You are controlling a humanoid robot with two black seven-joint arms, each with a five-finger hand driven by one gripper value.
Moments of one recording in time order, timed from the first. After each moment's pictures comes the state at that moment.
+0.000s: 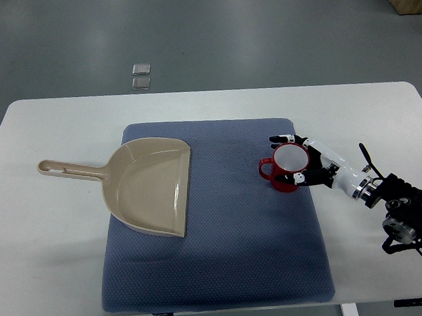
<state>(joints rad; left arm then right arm) 0.01 0.00 -0.06 -0.14 0.08 -0.04 0.10 0.51 -0.33 0.68 0.76 -0.90 0.39 0.61</state>
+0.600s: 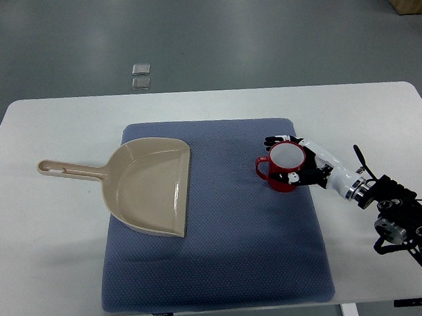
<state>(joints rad) 0.01 0.00 -0.06 -0.14 0.08 -0.04 0.10 0.52 -0.28 0.69 0.71 -0.90 0.39 0.61</state>
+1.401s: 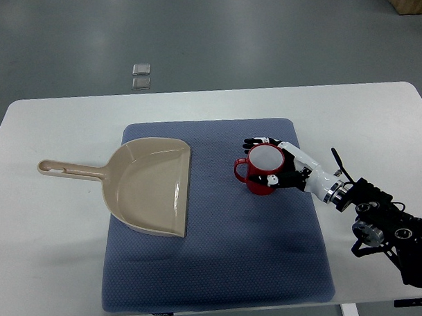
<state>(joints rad) 0.01 0.00 -0.06 -0.14 0.08 -0.04 0.10 0.52 -0.19 0.68 0.71 -0.90 0.39 0.61</state>
